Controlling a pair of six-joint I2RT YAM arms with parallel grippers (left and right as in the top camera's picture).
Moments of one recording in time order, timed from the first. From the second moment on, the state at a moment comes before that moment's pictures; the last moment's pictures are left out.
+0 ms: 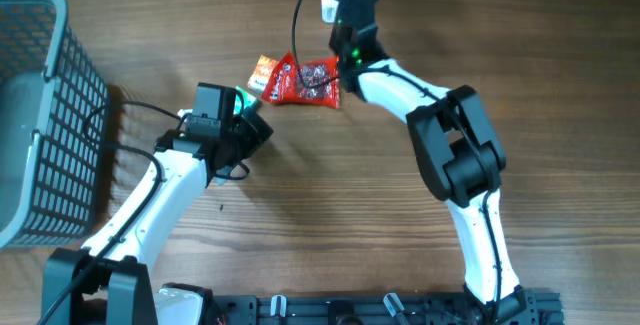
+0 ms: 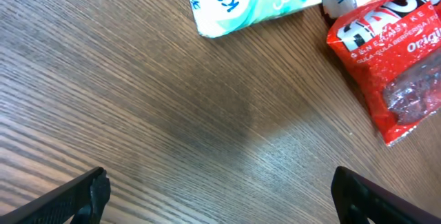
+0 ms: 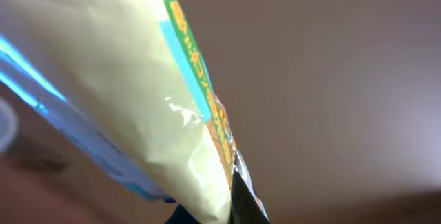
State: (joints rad) left arm -0.20 1.45 0.82 -0.52 0.08 -0.95; right arm 0.47 2.38 1.68 0.94 0.74 -1.35
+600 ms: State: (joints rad) left arm -0.20 1.45 0.82 -0.52 0.08 -0.95; right arm 0.01 2.43 1.70 0.83 1.14 -1.10
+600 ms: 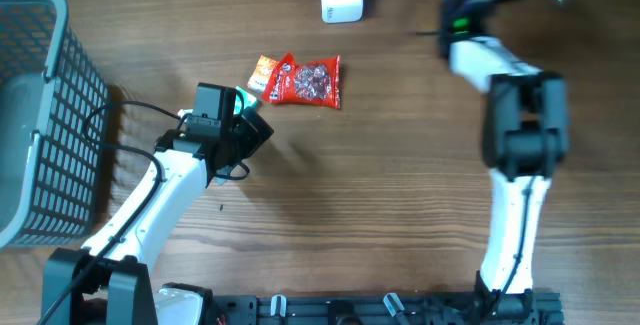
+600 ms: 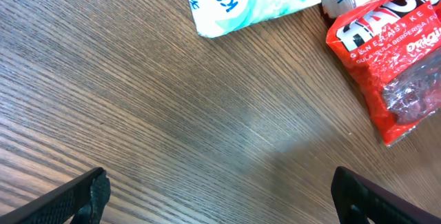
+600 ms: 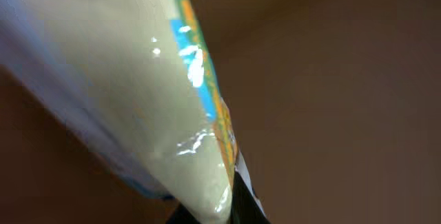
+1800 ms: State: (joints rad) left arm -0.20 1.45 0.82 -0.52 0.08 -0.95; right arm 0.30 2.24 2.06 -0.98 -0.54 -0.01
